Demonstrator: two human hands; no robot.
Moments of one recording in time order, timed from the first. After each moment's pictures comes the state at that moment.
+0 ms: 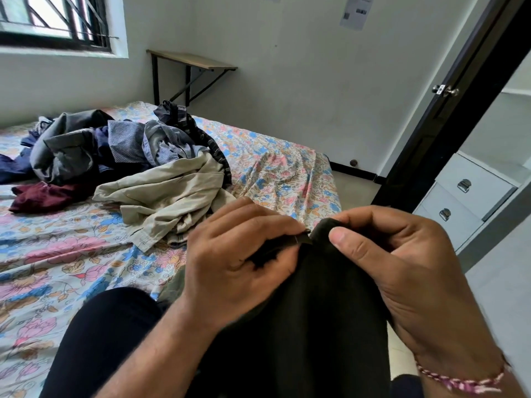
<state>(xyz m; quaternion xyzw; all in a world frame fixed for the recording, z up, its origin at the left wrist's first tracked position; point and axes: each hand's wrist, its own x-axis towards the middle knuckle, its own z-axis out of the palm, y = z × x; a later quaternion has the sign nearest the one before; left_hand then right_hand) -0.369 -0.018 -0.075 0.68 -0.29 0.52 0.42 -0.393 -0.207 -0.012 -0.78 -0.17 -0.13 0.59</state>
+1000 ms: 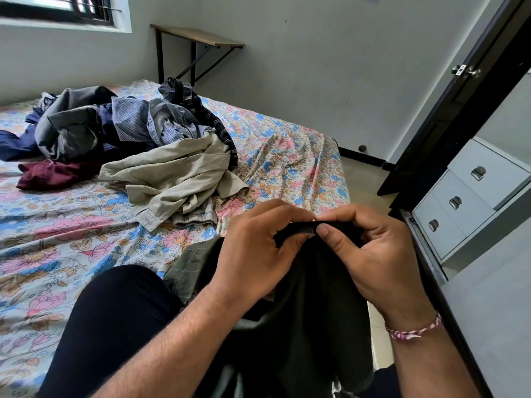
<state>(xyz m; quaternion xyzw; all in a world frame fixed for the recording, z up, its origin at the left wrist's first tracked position) -0.342 -0.035 -0.123 0.75 -0.21 0.36 0.52 -0.343 -0.215 -0.075 -0.80 -0.24 -0.19 0.51</state>
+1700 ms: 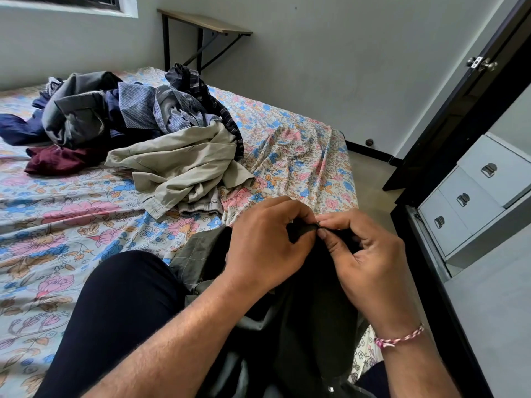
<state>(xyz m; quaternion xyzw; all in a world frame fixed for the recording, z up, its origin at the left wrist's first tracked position) -0.336 -0.040 -0.133 0.81 -0.16 0.32 0.46 -0.349 -0.209 -0.103 -0.84 -0.24 -0.26 0.41</state>
